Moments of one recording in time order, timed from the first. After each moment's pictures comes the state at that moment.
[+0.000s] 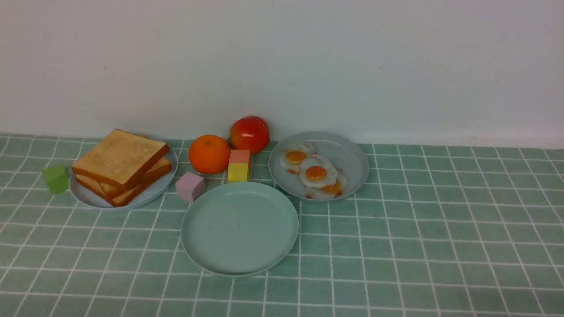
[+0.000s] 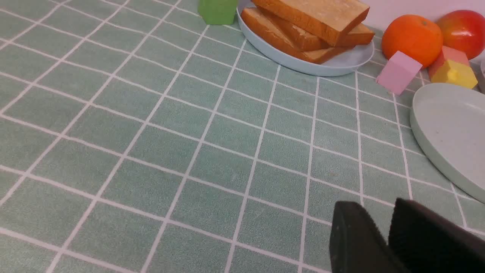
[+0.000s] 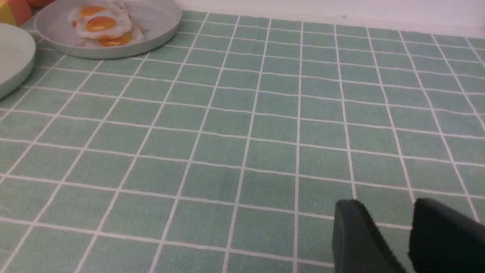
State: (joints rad) right arm 0.04 -0.01 0.02 0.04 0.38 -0.08; left arm 0.03 -0.01 0.03 0.05 0.38 -0.35
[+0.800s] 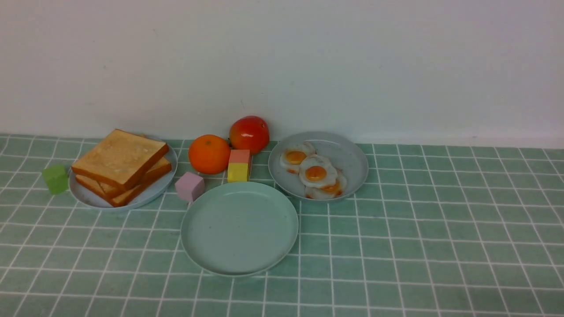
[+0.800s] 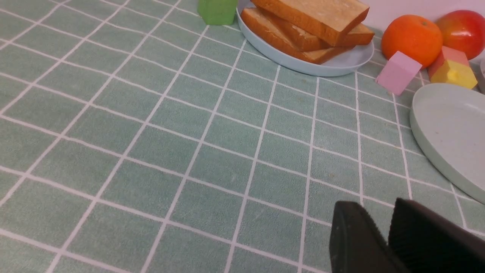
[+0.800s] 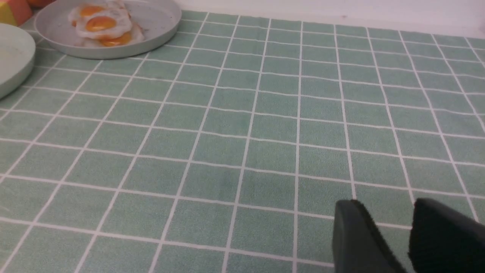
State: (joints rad) right arm 0.04 -0.01 0.02 0.04 0.38 -0.08; left arm 0.03 -0.01 0.03 0.05 0.36 -0.35
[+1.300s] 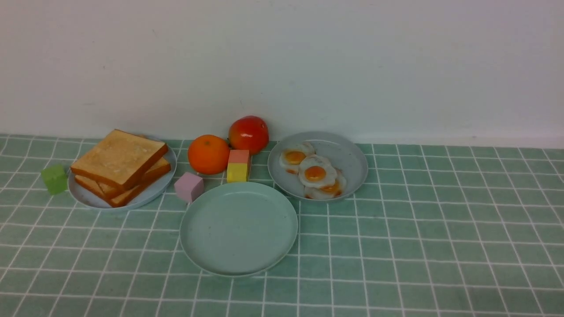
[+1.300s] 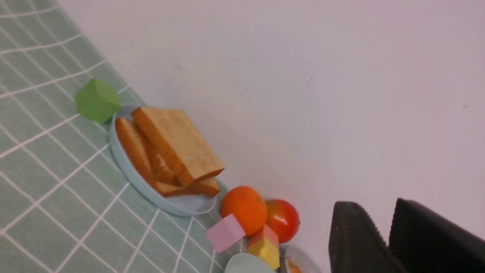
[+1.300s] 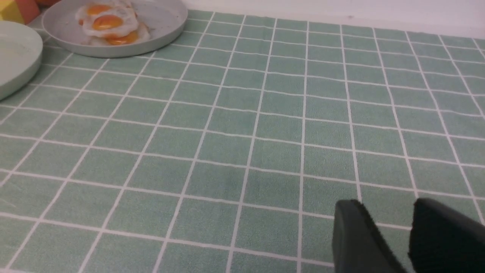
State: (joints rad) right arm 0.05 -0.01 0.02 0.04 0.38 -0.08; left arm 0.03 -0.01 0.02 -0.28 -0.04 -0.59
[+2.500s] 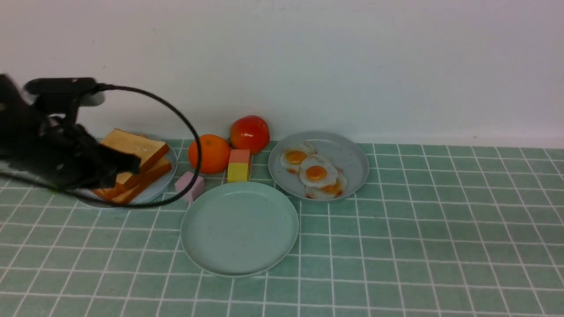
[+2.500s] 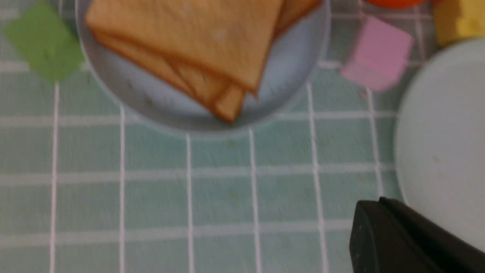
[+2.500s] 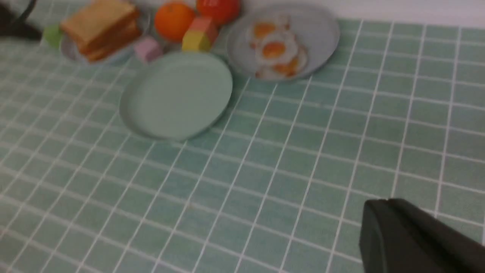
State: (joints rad) right arm 0.13 0.57 -0.82 0.39 0.95 -0.19; left arm -0.08 1.60 -1.14 -0.06 0.56 0.04
